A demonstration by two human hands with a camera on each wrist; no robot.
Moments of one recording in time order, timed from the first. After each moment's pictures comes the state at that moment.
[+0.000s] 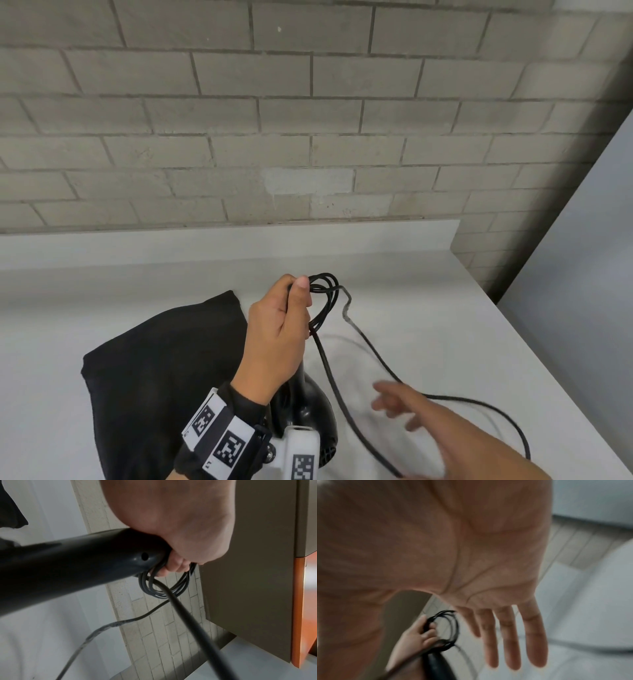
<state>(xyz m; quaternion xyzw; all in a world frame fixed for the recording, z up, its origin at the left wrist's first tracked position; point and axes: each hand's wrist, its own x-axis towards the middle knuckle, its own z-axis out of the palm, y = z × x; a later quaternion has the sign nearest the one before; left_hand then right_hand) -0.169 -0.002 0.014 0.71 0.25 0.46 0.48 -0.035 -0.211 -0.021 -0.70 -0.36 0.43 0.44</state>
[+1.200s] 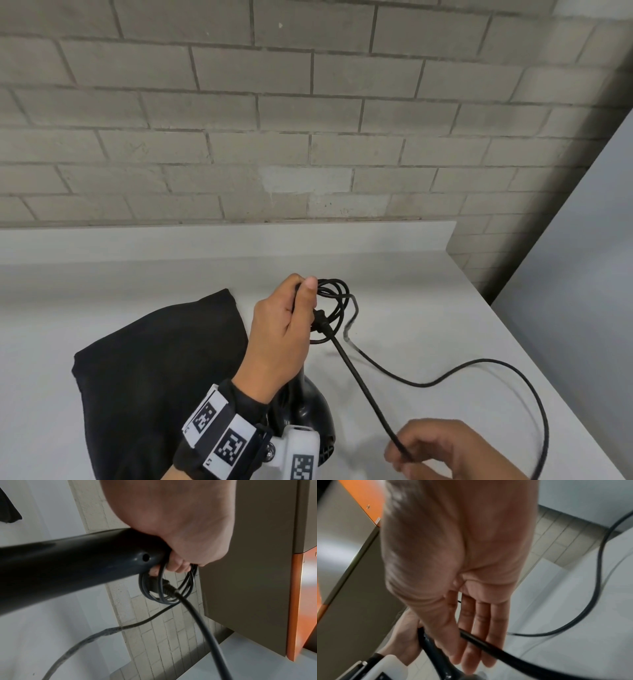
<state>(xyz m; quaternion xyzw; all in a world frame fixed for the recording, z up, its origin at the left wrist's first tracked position) -0.166 -0.004 0.017 0.74 0.22 0.44 0.46 -0.027 -0.222 -0.016 -0.66 -0.48 0.44 0.38</state>
